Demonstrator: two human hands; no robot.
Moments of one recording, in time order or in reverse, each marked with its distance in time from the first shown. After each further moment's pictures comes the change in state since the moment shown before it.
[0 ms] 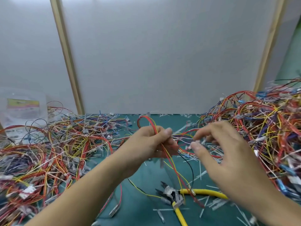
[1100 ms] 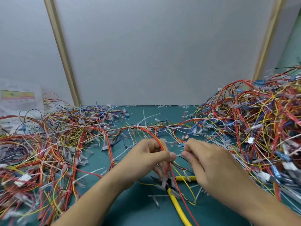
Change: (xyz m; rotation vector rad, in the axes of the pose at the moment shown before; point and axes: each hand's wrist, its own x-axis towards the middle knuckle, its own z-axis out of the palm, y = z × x) left_hand -0.016 -0.048 0.009 0.118 -0.103 0.003; right_hand -0.021 0.017 0.023 -0.168 -0.296 -0.109
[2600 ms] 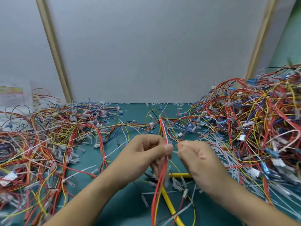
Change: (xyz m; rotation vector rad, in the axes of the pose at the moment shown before) left_hand -0.007 0.012 0.011 -0.044 0.020 0.178; right_hand 0.008 -0.012 0.013 0.796 0.060 0.236
